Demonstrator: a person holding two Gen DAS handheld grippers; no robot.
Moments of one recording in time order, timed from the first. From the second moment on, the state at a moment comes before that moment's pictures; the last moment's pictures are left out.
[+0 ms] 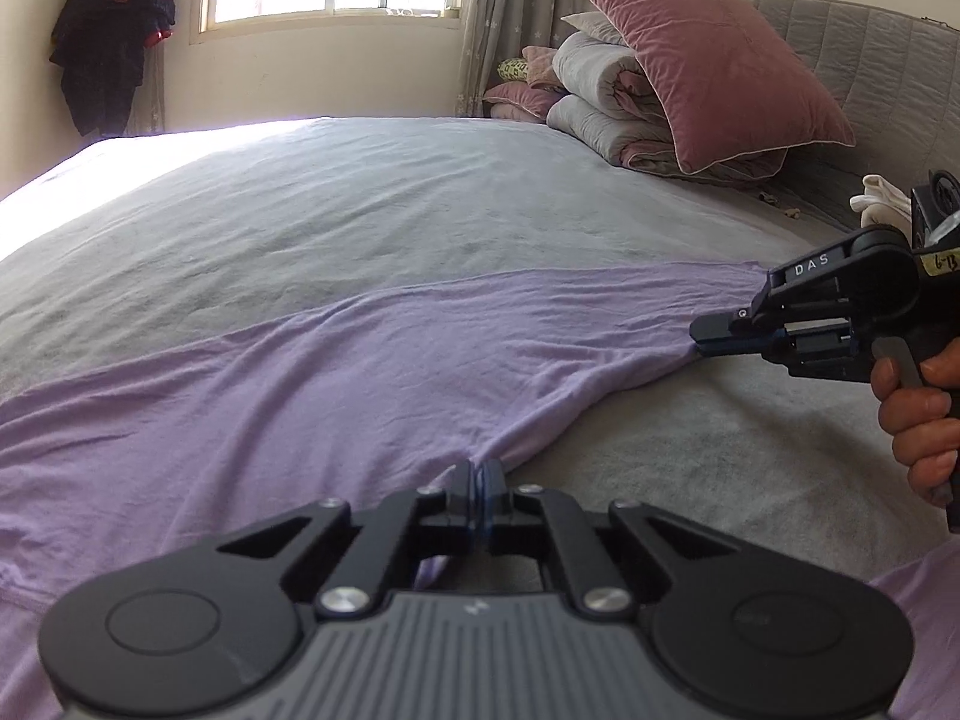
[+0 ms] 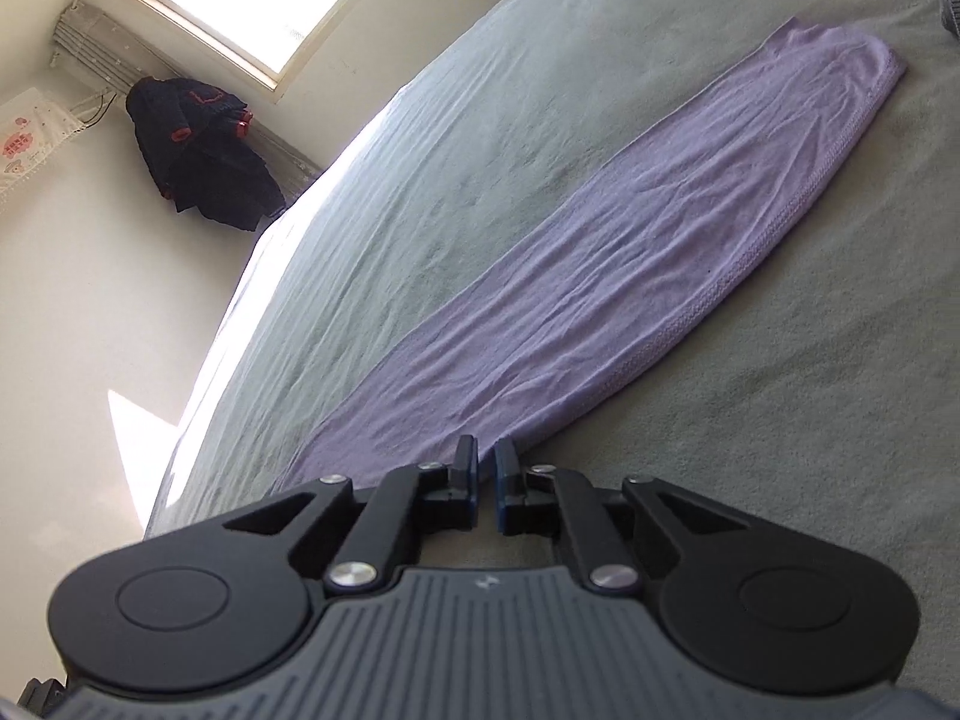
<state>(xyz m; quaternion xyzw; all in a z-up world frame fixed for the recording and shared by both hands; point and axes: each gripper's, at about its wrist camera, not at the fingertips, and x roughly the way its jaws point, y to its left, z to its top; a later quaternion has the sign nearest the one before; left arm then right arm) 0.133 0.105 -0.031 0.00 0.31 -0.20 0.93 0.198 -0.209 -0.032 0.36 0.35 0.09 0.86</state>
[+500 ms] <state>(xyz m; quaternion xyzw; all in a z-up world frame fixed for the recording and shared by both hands) 0.143 0.100 -0.030 -0.03 0.34 -0.24 0.91 0.219 -0.194 -0.031 0.32 0.37 0.05 0.87</state>
